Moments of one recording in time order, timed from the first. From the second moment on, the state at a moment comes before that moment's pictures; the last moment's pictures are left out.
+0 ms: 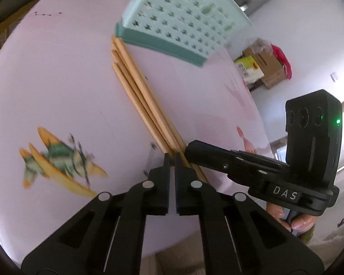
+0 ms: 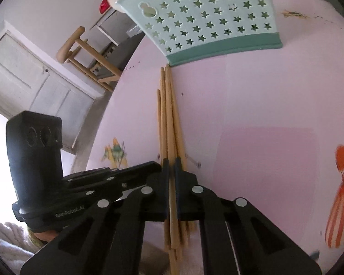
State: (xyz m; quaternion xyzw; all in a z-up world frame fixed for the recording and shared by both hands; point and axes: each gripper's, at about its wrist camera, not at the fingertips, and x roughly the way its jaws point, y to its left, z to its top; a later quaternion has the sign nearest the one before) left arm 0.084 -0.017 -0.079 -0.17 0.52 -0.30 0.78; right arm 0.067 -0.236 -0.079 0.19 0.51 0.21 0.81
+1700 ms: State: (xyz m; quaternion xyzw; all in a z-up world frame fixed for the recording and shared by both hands) left arm 0.064 -0.018 -0.053 -0.08 0.47 -0.28 0.83; right arm 0.042 -0.319 -0.066 0.22 0.45 0.05 0.86
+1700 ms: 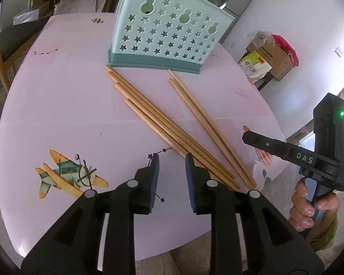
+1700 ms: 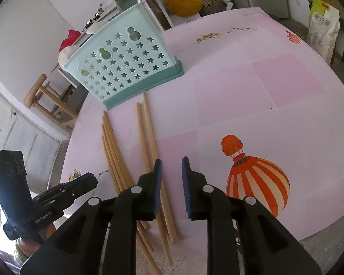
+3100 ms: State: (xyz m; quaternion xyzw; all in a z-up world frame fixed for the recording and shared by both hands) left arm 0.070 -0.025 -0.053 -0.08 0.46 -0.28 0.84; right arm 0.056 -0.286 -0.072 0.07 0.47 0.06 0.88
